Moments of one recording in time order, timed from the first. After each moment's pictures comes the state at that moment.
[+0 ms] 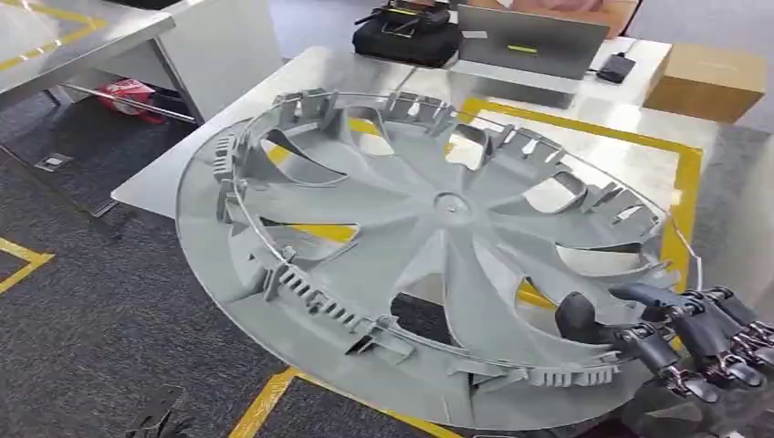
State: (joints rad) left arm -0.01 0.13 -0.23 -0.27 0.14 -0.03 -0.14; right arm -0.01 -0.24 0.53 -2.19 1.57 -0.69 0.00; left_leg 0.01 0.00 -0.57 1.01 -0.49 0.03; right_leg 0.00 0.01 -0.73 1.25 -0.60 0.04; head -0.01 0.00
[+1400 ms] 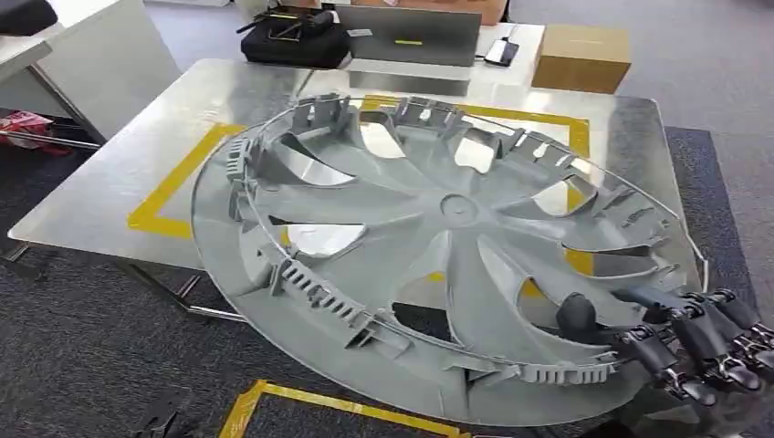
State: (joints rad) left arm -0.01 0.12 -0.23 -0.27 0.14 -0.03 -0.14; right arm -0.01 -0.25 0.53 -2.18 1.57 -0.69 -0.01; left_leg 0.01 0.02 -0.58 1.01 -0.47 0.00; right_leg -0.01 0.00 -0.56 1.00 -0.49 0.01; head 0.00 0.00
